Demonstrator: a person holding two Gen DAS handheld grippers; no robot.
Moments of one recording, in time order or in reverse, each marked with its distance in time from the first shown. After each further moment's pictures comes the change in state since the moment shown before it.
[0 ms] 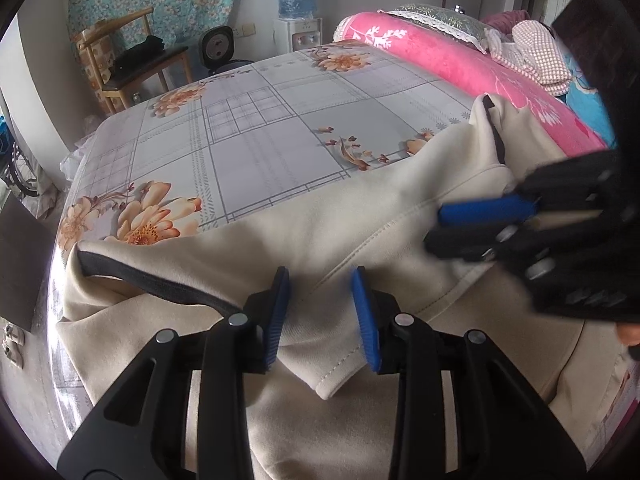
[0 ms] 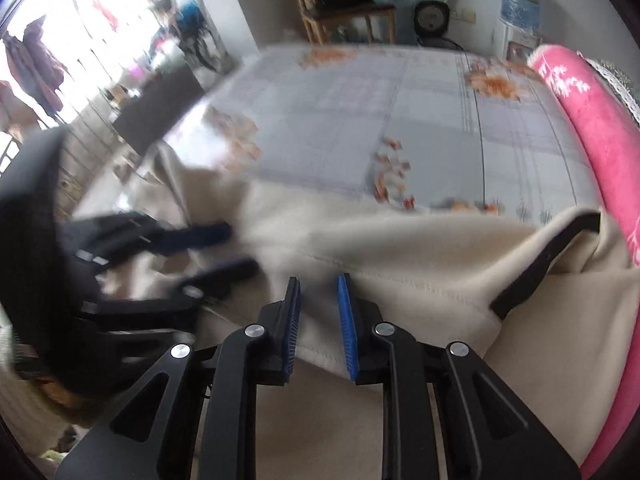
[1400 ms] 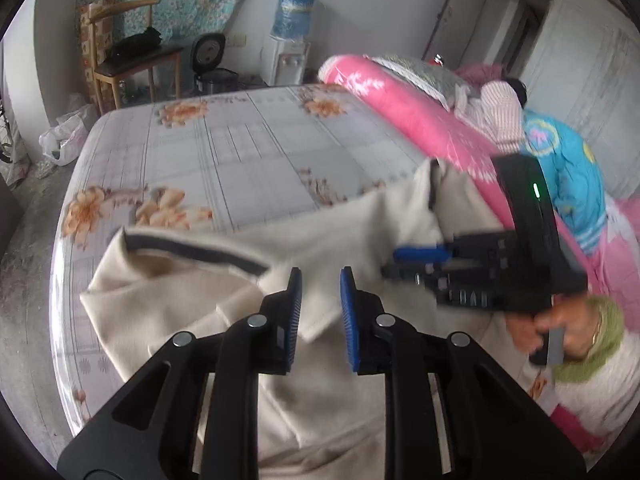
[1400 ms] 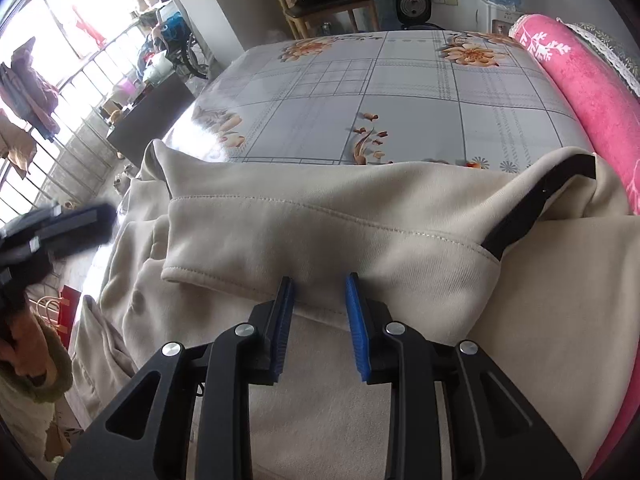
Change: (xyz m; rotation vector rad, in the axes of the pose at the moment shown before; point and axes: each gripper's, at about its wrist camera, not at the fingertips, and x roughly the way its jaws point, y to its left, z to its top) left arm -0.079 0.030 0.010 -0.142 -0.081 -0.187; right arm -0.014 -0.009 -0.020 0.081 -0.025 0.038
